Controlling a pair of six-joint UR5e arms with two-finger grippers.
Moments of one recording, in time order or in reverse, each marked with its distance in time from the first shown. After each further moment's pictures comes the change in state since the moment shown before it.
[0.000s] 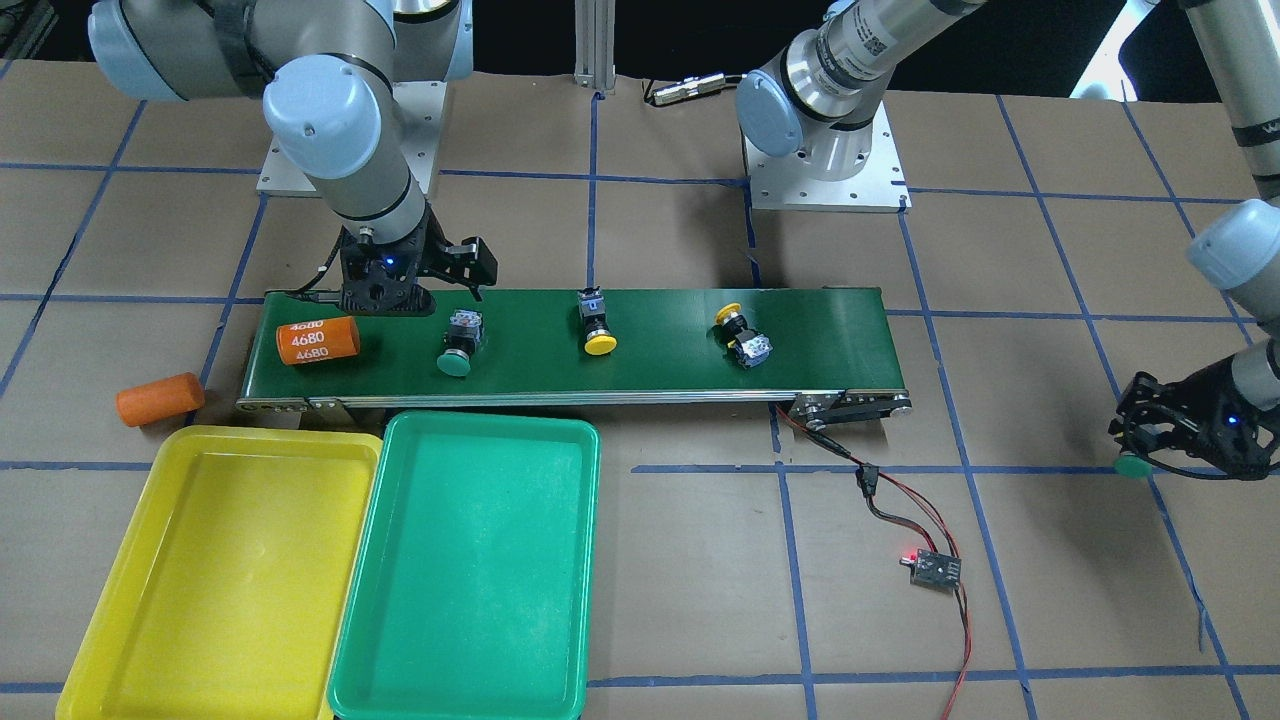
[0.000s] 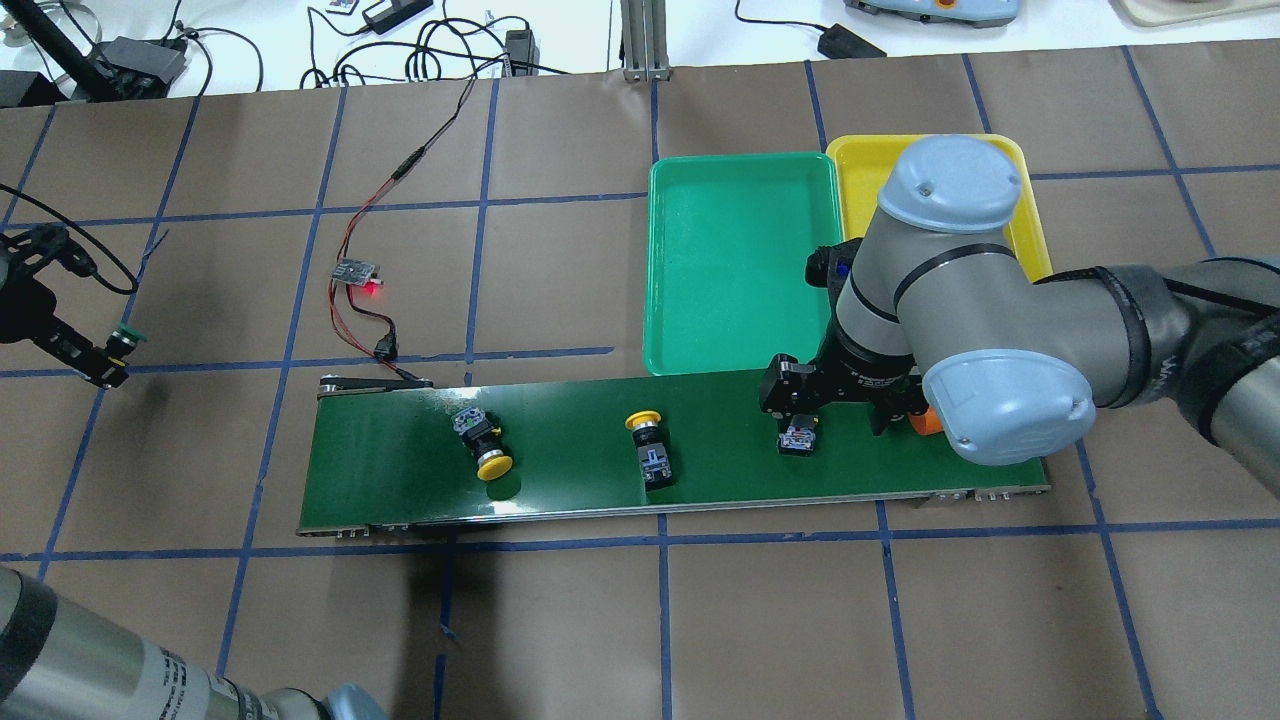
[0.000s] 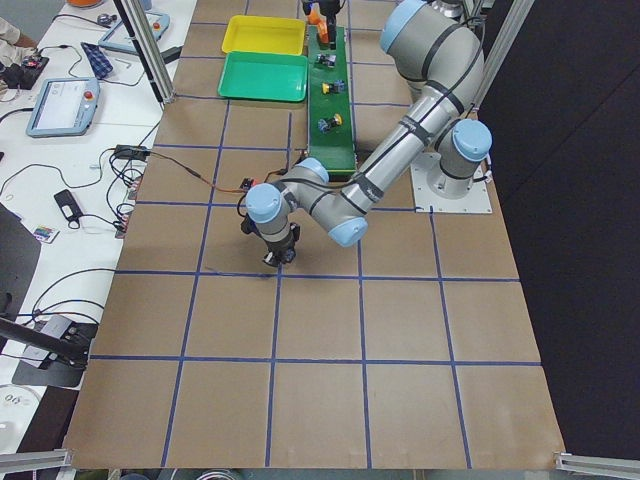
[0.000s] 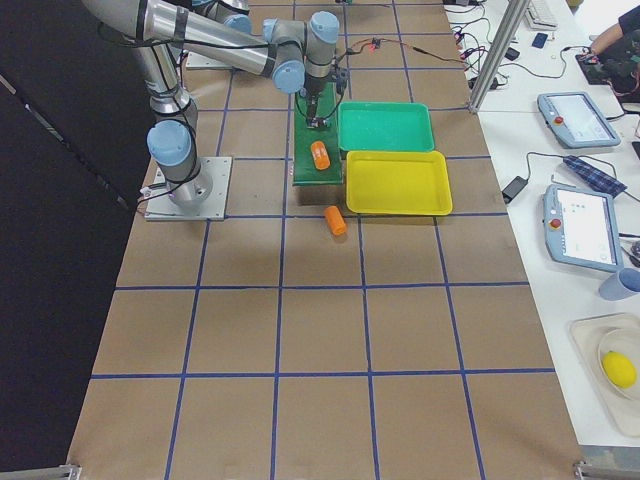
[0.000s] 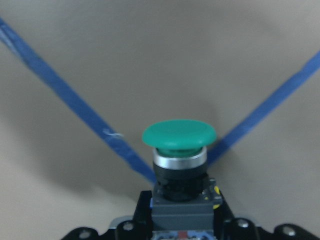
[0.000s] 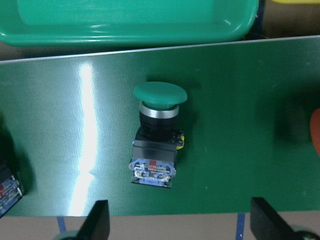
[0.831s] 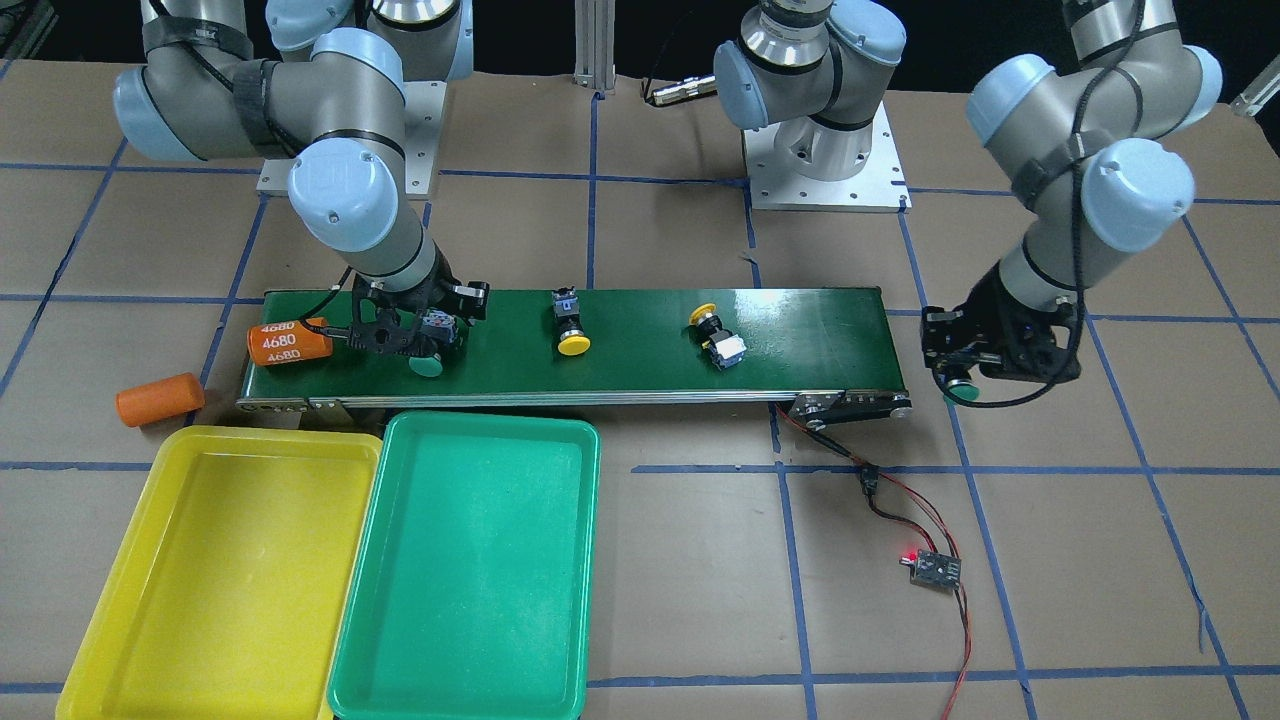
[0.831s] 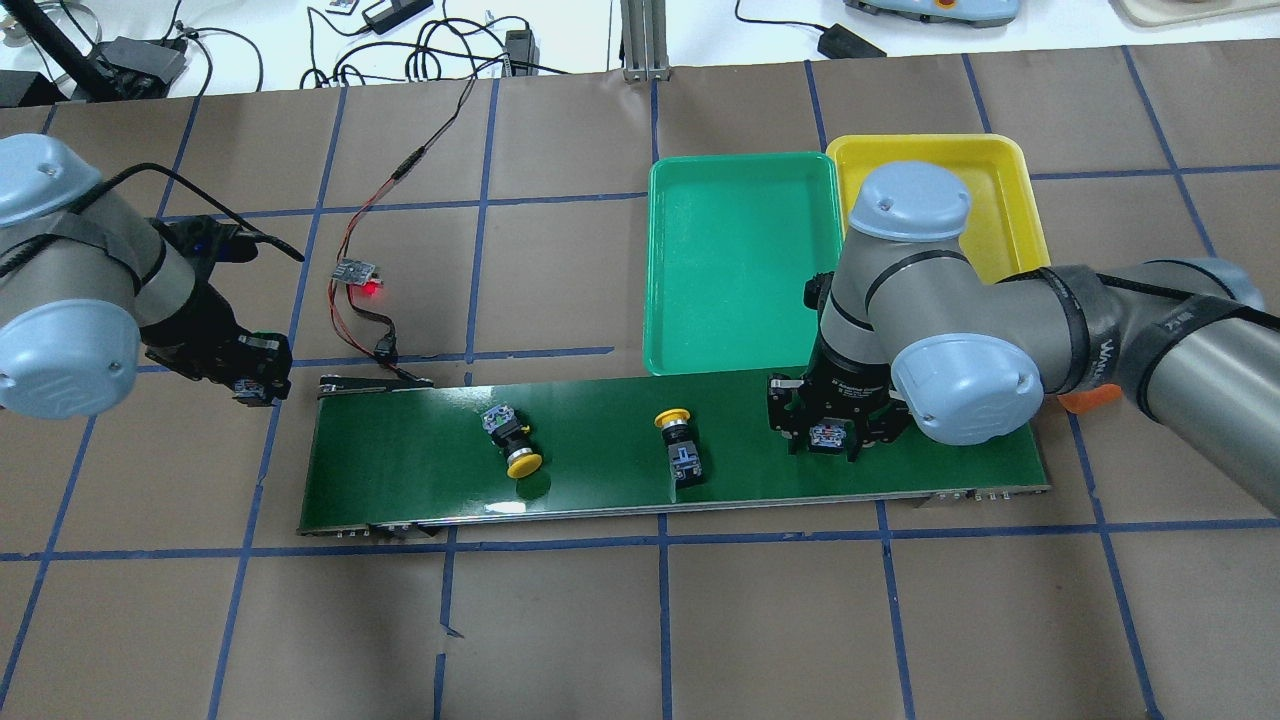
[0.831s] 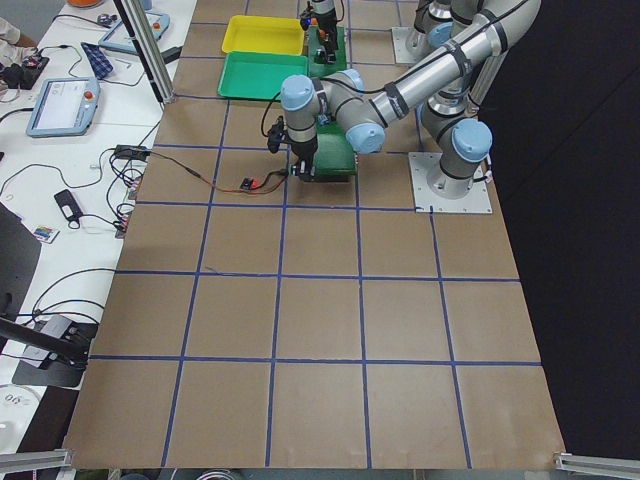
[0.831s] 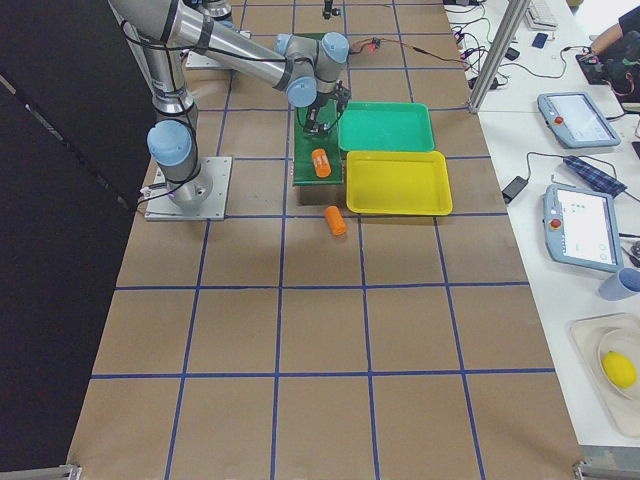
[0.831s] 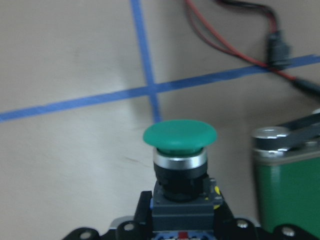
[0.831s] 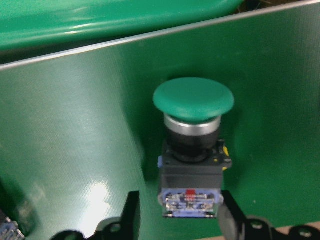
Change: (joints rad) left arm -0.372 0.391 -0.345 -0.020 -0.012 -0.869; right arm 0.001 0.096 -0.002 0.000 -0.009 0.118
